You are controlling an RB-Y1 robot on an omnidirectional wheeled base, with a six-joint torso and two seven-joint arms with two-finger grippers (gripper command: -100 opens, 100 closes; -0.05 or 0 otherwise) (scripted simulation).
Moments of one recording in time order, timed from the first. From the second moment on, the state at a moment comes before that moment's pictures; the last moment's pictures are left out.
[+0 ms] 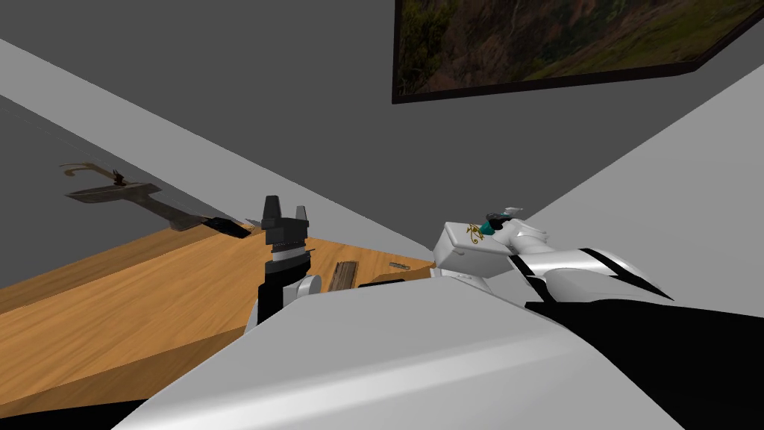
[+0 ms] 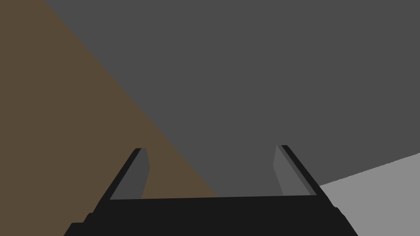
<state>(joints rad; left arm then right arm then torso) 0.50 0.03 -0.01 -2.40 0.00 -0.37 -0.02 -0.38 -0.98 -0.03 -0.50 0.56 0.15 0.19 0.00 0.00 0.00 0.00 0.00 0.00</state>
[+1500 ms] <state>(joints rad) 0.50 0.03 -0.01 -2.40 0.00 -0.37 -0.02 -0.19 -0.99 -0.23 -0.54 0.39 0.12 0.40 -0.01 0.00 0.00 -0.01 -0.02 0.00</state>
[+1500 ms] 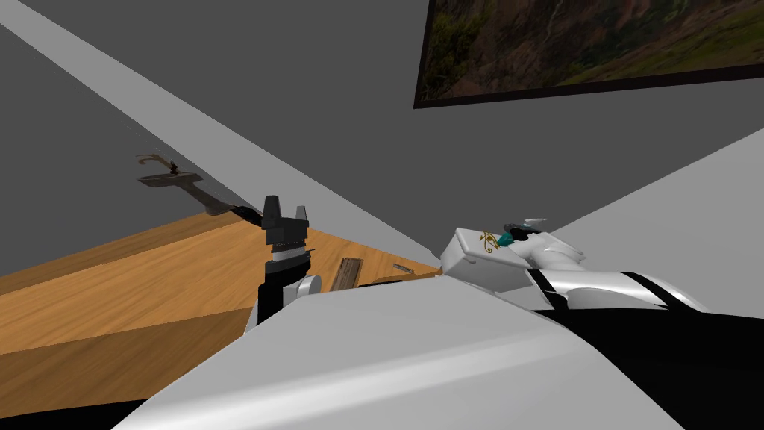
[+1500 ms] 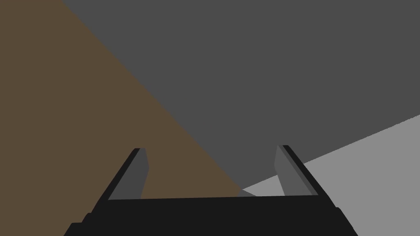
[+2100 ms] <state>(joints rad) 0.51 0.03 -0.01 -2.40 0.00 -0.37 -0.02 -0.11 -1.00 -0.34 -0.55 0.29 0.10 0.51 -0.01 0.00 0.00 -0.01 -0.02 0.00</state>
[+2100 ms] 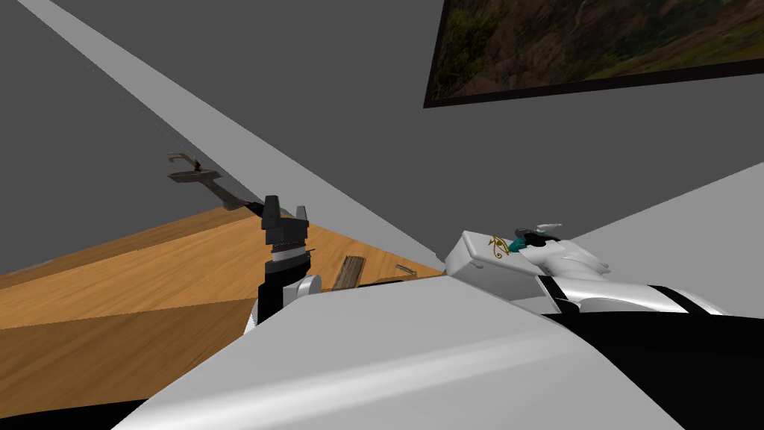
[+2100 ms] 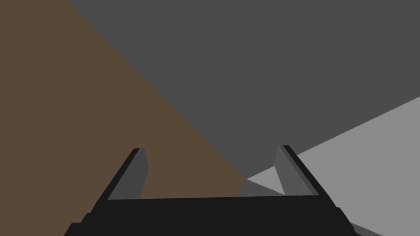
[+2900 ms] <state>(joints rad) 0.51 0.03 -0.01 -2.40 0.00 -0.37 -0.02 0.09 -1.02 -0.52 -0.62 0.09 0.09 0.70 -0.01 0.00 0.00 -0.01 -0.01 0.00</state>
